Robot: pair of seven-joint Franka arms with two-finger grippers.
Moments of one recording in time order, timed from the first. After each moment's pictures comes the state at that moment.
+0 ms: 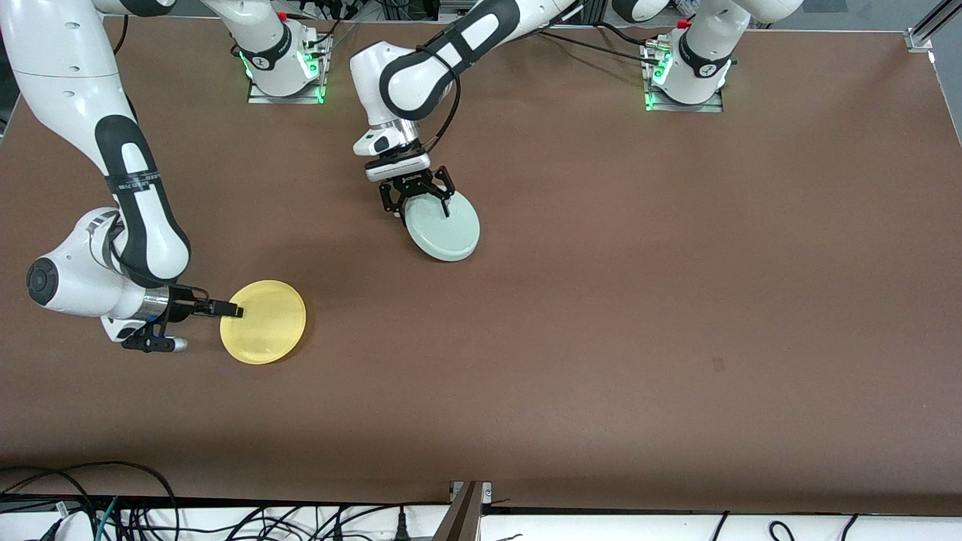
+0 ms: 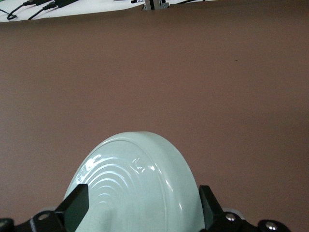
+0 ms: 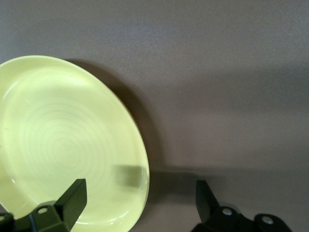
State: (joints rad) left arm -1.13 1.00 -0.04 -1.13 0.88 1.99 -1.72; right arm -0.04 0.69 -0.10 -1.70 0.39 2.23 -0.31
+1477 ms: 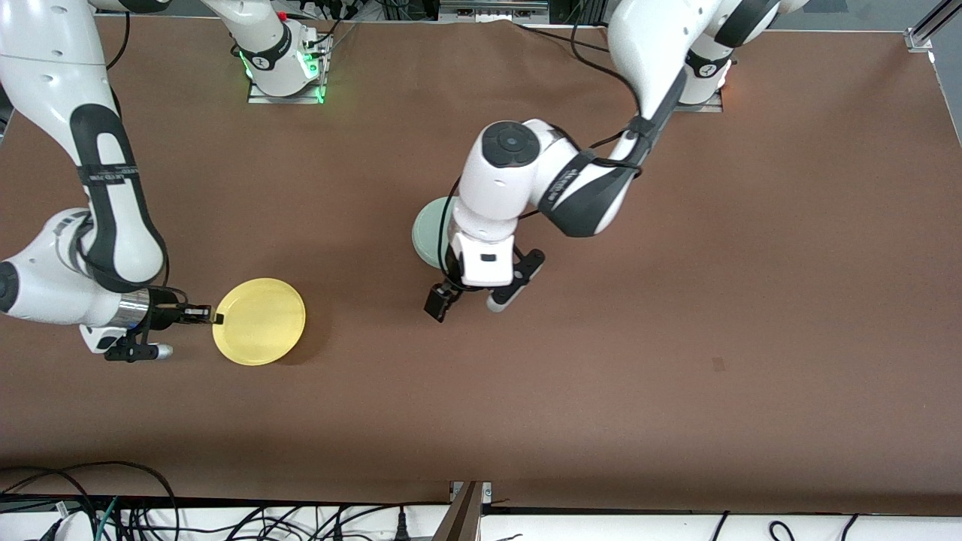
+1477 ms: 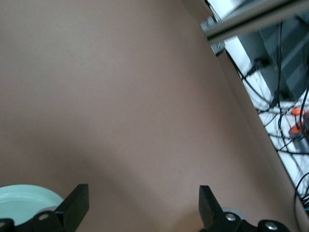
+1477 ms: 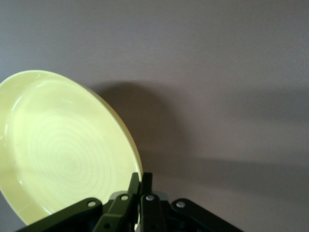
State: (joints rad) left arm -0.61 0.82 -0.12 -1.01 0.06 2.20 -1.66; right arm -0.05 0.66 -0.09 -1.56 0.40 2.03 -0.36
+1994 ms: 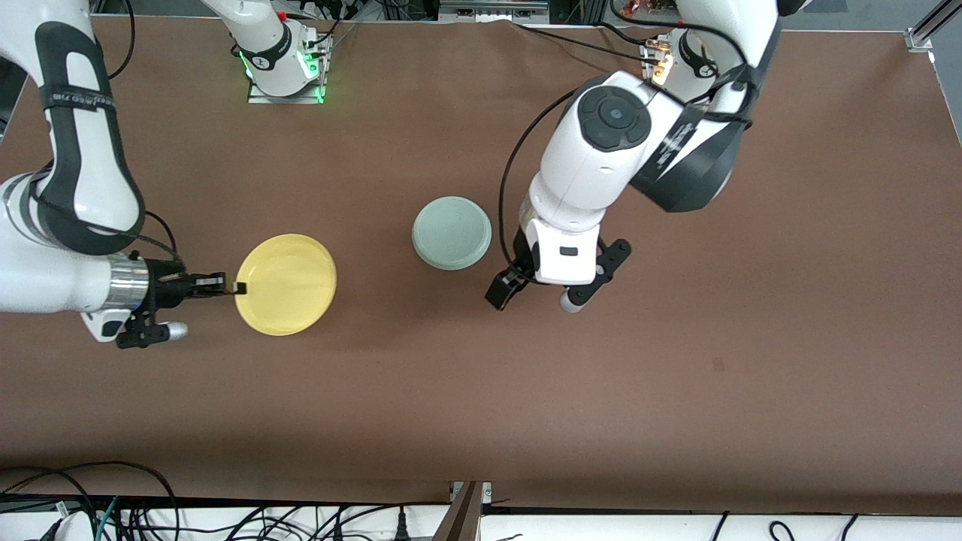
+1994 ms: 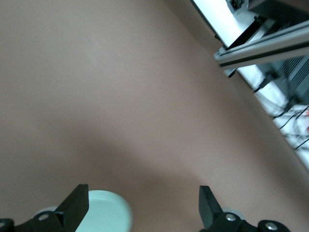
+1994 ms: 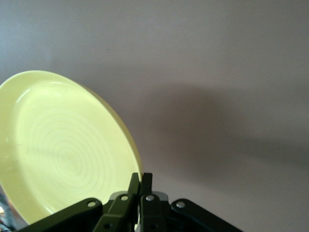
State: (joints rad) left arm -0.48 0.64 -0.12 -1.01 -0.01 1.85 -1.31; right arm -0.03 0.51 0.08 -1.49 0.40 1.76 -0.14
